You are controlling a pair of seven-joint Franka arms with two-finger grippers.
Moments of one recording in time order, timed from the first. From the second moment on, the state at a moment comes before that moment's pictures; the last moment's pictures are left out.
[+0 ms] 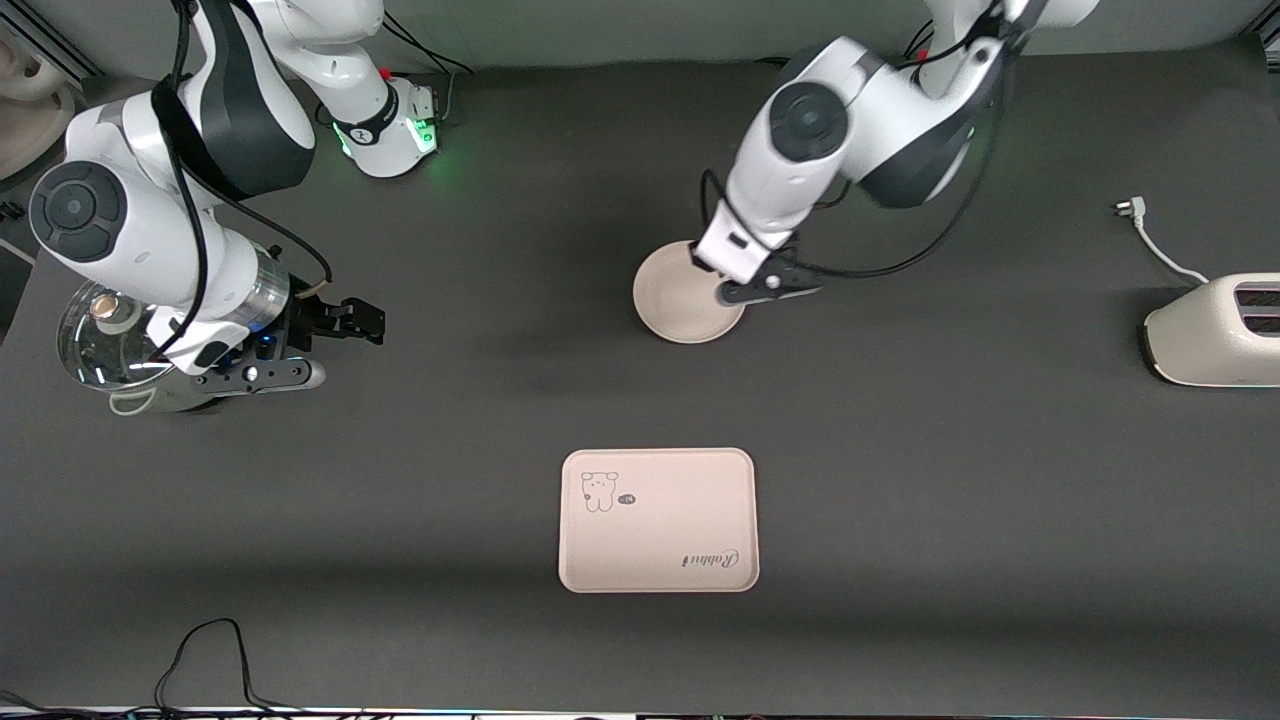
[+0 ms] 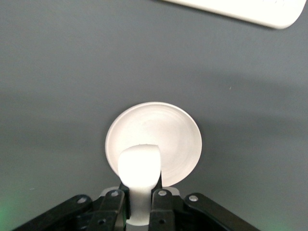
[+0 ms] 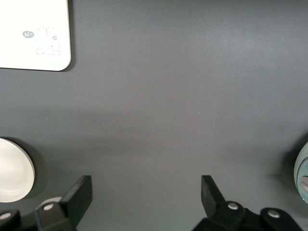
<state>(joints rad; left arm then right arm) -0.37 0.21 -0.40 -1.91 -0.11 2.08 -0.91 -0.01 0.12 0.26 -1.76 0.03 1.78 0.20</state>
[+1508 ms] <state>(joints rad) -0.50 0.41 -0.37 -2.11 -0.06 2.53 -1.04 0.00 0.15 0.47 -2.06 0.12 2.17 0.37</state>
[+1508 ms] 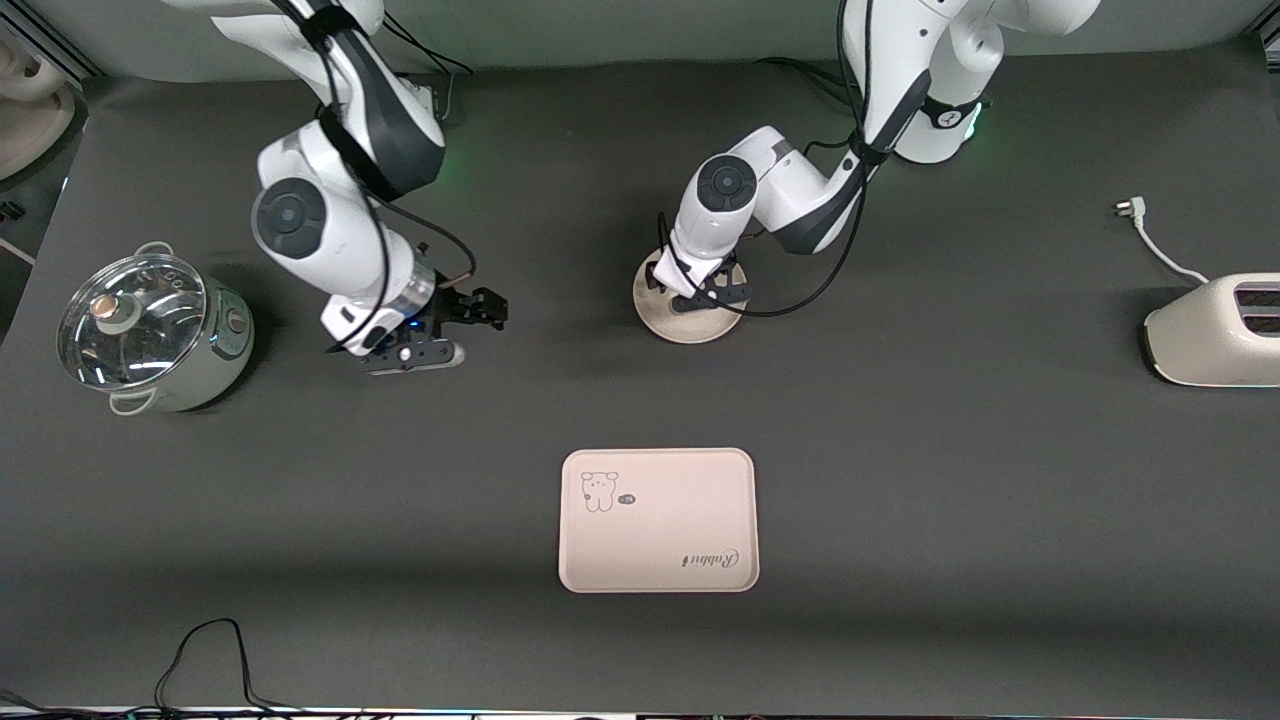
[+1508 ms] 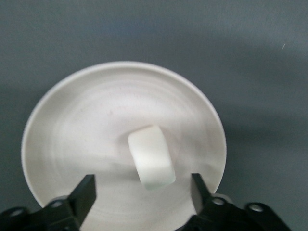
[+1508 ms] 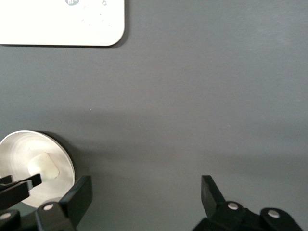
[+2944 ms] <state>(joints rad) -0.02 -0.02 -0.03 -1.80 0.06 1.77 -0.10 0.14 0.56 0.73 -2.12 -0.55 2.57 1.31</state>
